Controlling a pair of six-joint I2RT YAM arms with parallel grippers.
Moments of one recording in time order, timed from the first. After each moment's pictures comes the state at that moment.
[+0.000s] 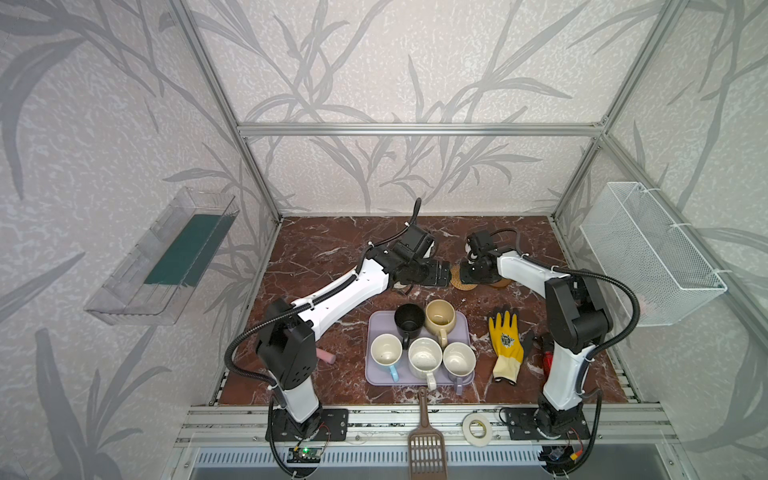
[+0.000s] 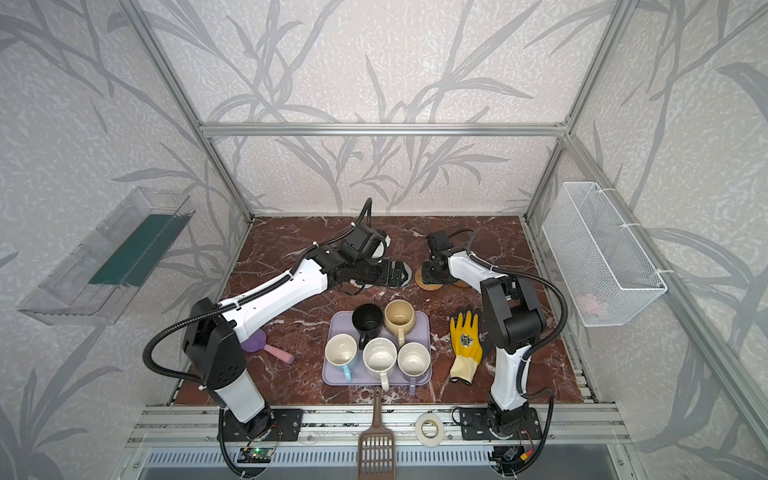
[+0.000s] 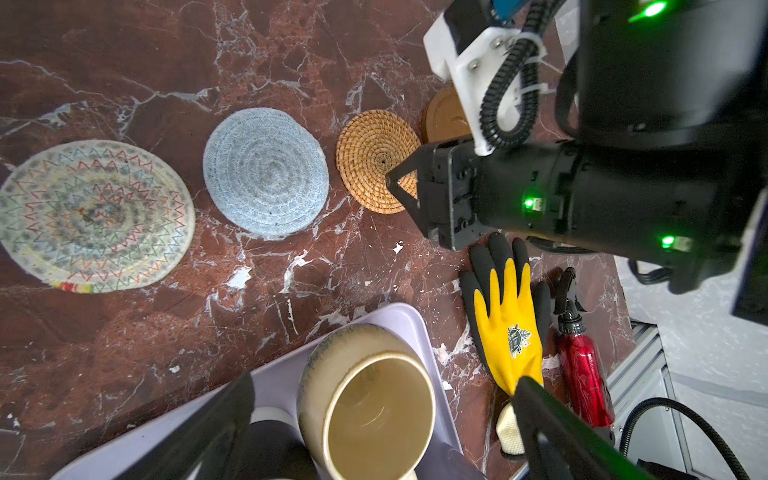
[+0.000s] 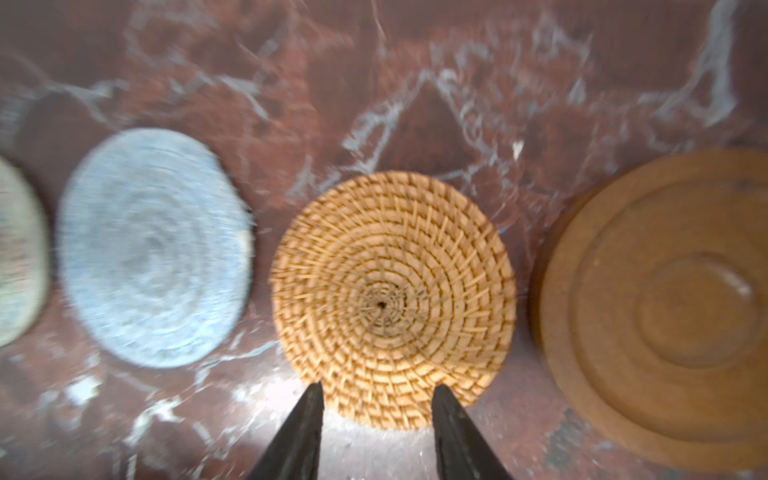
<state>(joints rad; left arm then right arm) -0.72 1.72 1.52 -0.67 0.13 -0.57 0.32 1.90 1.32 -0.53 -0.03 0.32</state>
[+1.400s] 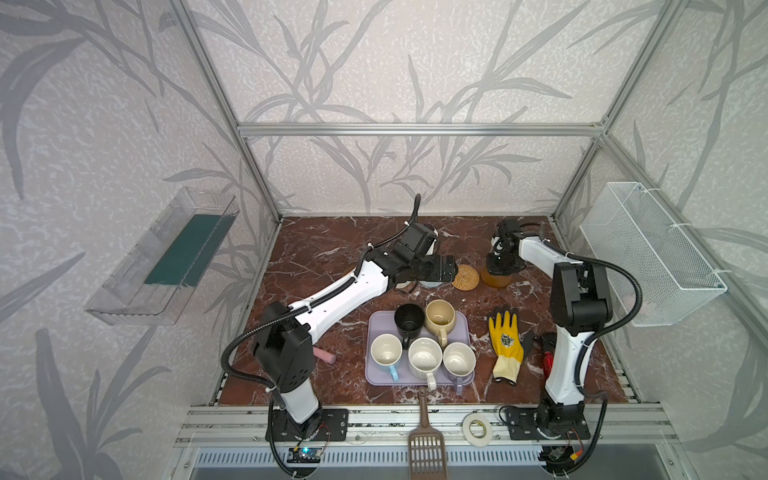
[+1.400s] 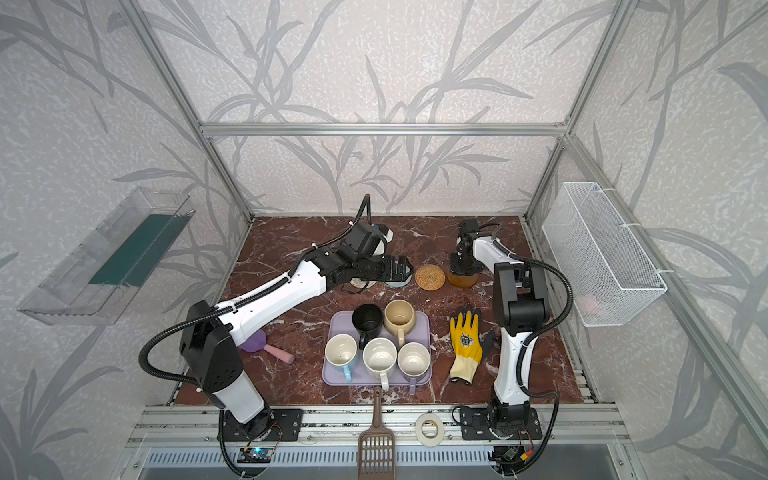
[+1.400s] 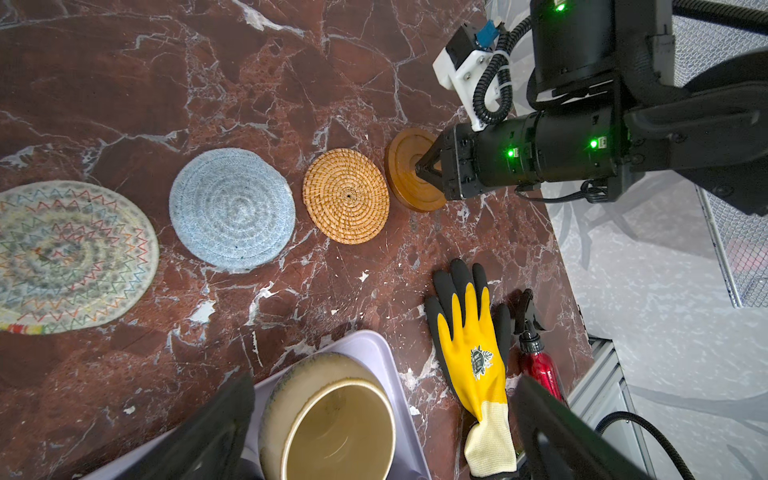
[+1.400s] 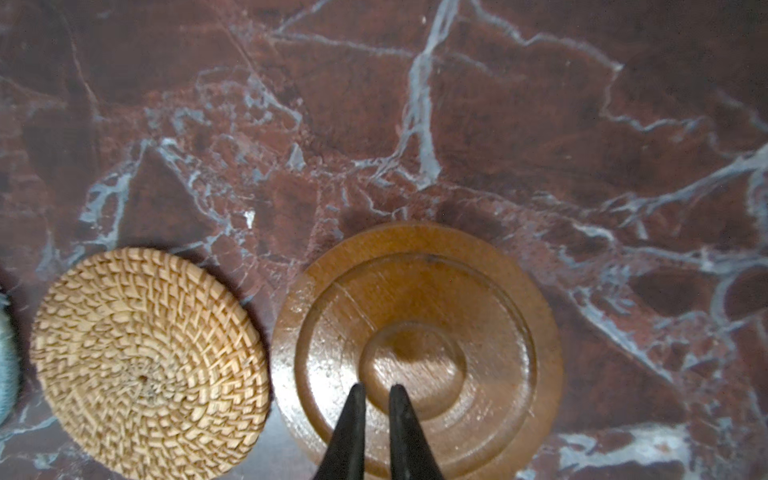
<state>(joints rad) -0.74 1.71 1.51 -0.56 0.15 -0.60 0.09 2.08 1.52 -0.72 -0.04 0.13</state>
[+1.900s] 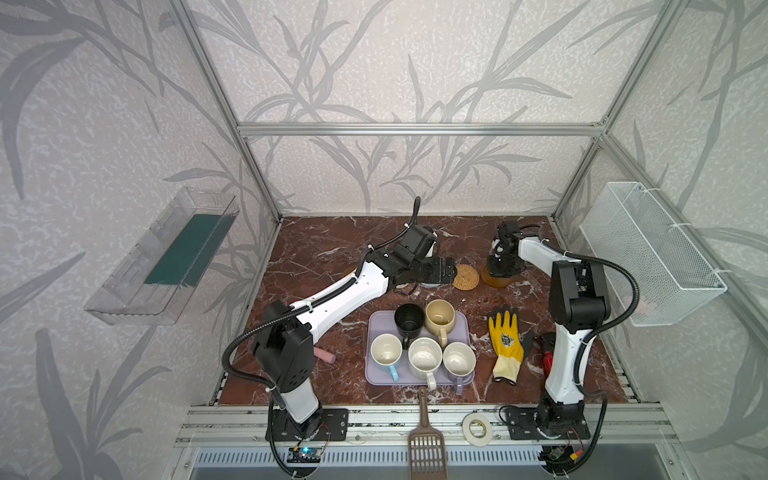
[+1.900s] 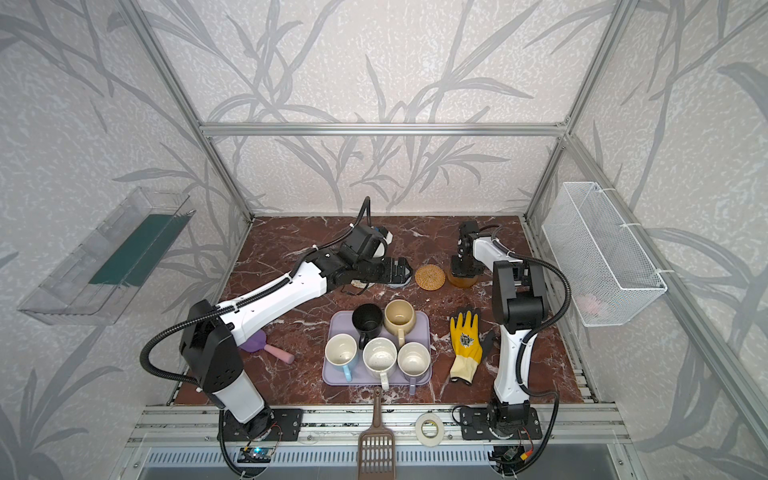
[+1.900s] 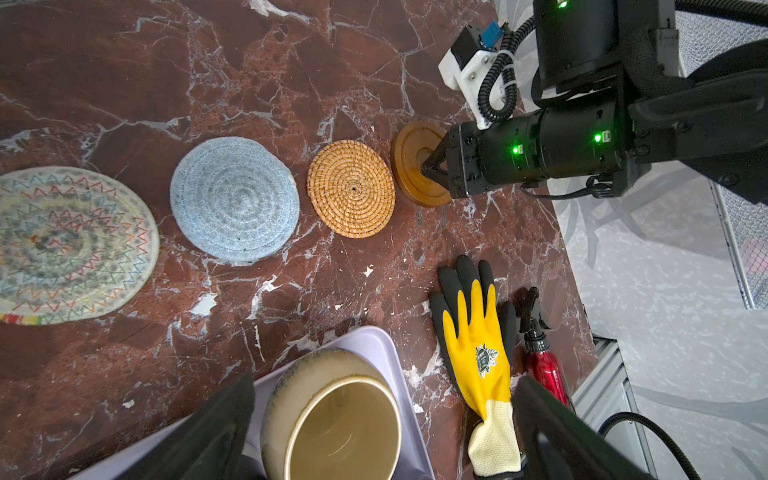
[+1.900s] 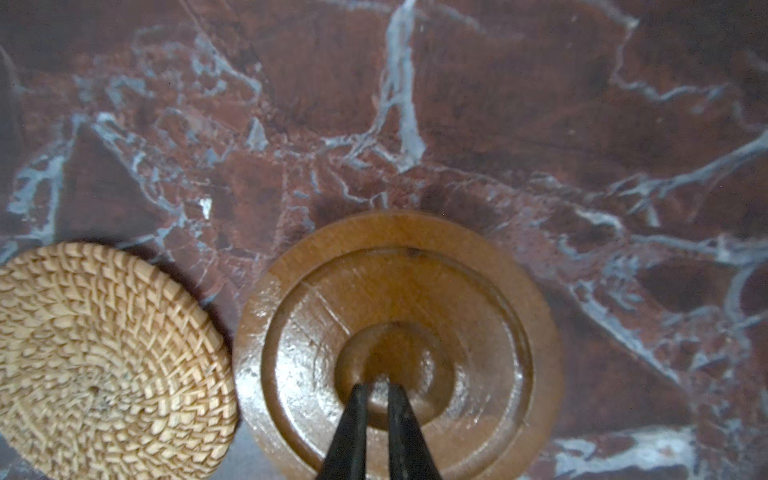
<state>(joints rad) -0.74 1.71 1.49 -0.55 0.15 -0.61 0.09 2.09 1.52 -0.74 -0.03 0.12</state>
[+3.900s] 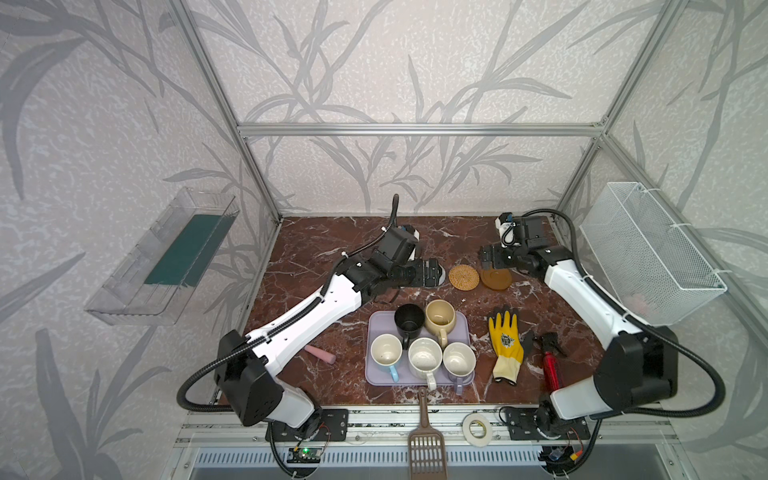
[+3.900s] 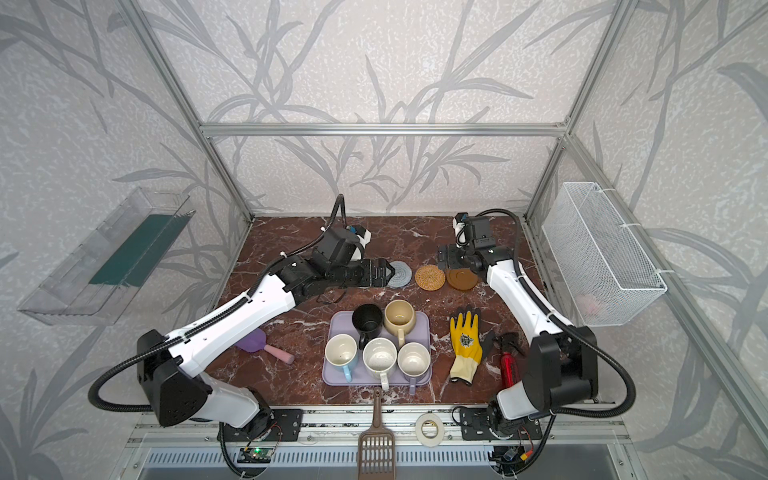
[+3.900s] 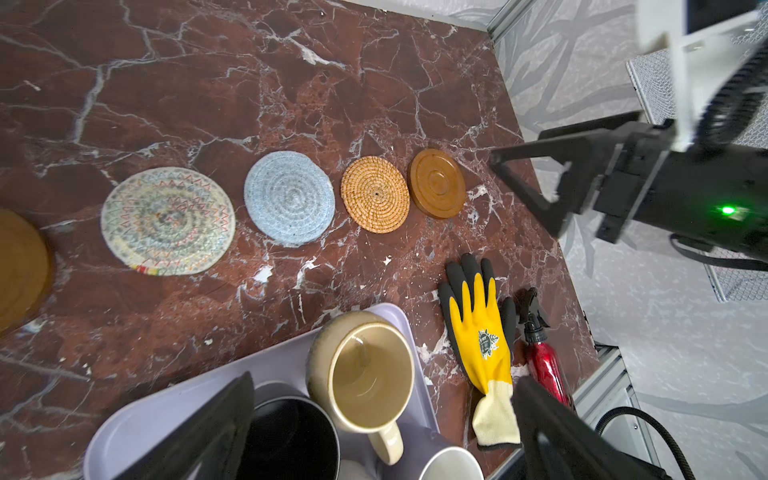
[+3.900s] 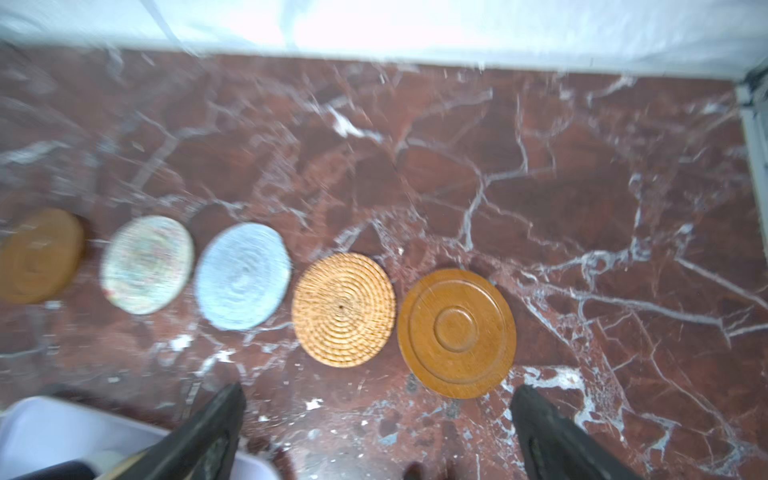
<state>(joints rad) -0.72 1.45 1.37 -0.65 0.05 -0.60 0.20 1.43 1.21 -0.52 -0.08 0.13</state>
